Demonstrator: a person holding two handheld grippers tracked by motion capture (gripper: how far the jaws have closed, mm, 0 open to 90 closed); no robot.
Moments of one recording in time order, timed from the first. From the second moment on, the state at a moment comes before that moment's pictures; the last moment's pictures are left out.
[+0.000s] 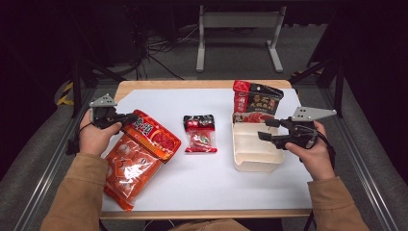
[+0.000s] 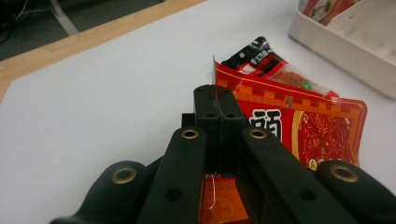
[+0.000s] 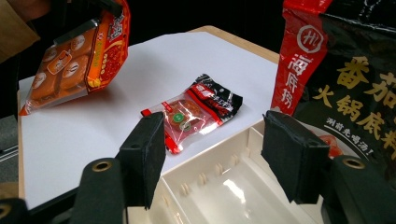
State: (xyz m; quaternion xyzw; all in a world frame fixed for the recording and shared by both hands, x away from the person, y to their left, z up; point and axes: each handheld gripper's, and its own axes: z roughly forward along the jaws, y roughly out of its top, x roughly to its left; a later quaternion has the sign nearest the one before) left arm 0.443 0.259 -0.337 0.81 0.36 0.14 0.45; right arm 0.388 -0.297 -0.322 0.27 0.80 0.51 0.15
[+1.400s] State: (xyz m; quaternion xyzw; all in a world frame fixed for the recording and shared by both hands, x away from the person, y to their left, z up) left arm 0.336 0.219 -0.237 0.77 0.21 0.17 0.57; right arm 0.382 -0.261 -0.320 0.22 0.80 0.54 0.14
